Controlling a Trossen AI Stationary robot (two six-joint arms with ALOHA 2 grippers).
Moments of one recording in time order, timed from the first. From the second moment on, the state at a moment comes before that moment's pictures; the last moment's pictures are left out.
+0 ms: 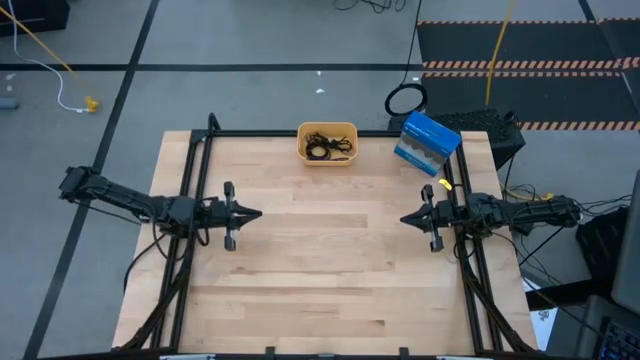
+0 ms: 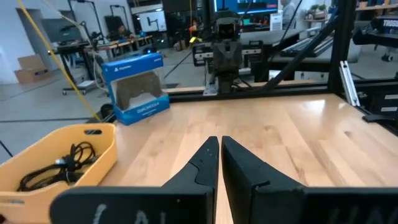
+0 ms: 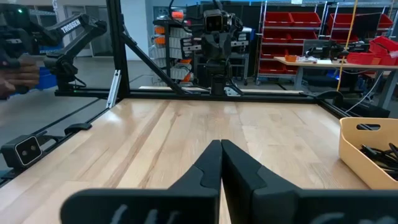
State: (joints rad) left arm -0.26 0.53 0.13 0.38 -0.34 0.10; right arm 0.10 0.04 0.01 0.01 0.02 0.00
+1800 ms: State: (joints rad) left arm -0.15 0.07 0.02 0.13 -0.23 0.16; right arm 0.10 0.04 0.01 0.02 0.02 0.00
